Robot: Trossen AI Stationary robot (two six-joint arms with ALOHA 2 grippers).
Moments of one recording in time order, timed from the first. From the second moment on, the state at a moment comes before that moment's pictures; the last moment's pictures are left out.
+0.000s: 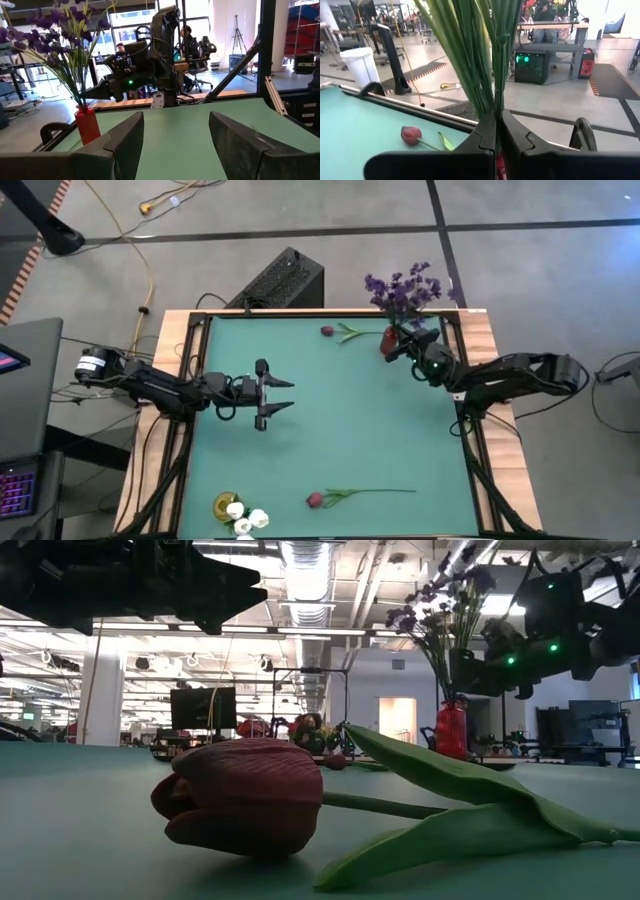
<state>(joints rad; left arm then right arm) -0.05 1.24 0.29 1.09 -0.08 0.11 -0.43 1.22 0.16 0.99 0.65 0.13</state>
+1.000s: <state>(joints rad) -0.05 1.24 0.29 1.08 -0.08 0.12 -0.40 1.31 0.20 0.94 0.66 0.12</state>
